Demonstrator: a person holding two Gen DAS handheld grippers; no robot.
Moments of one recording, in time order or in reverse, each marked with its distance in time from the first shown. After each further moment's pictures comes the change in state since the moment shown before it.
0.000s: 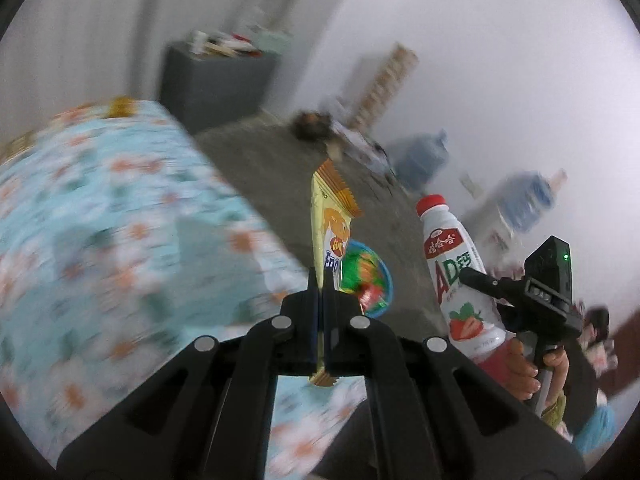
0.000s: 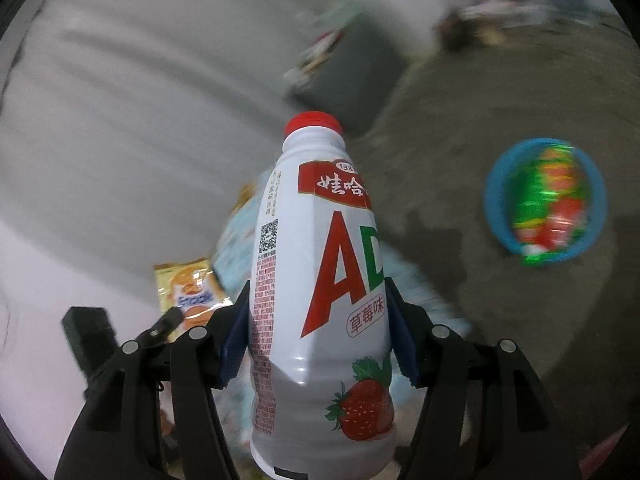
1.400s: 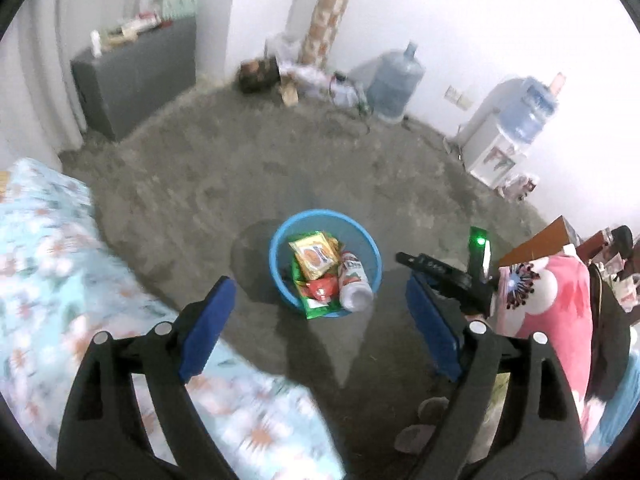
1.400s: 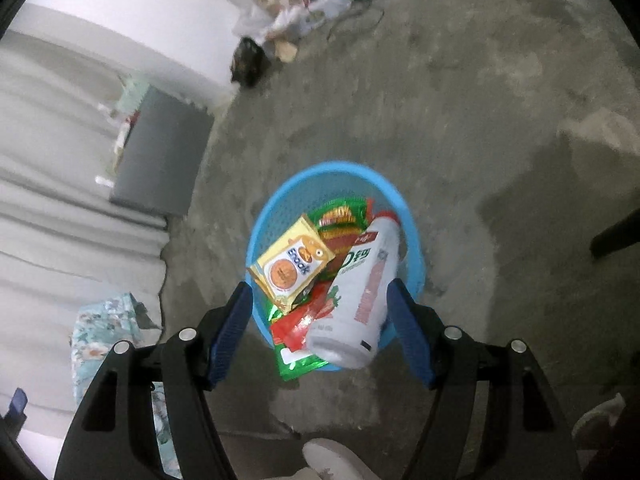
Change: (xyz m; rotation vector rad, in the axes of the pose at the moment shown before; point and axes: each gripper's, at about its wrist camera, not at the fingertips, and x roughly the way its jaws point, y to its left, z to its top) left arm 0.143 -0.095 0.049 0.243 0.178 0.023; right arm 0.059 -0.233 0.068 0.292 -0.180 -0.355
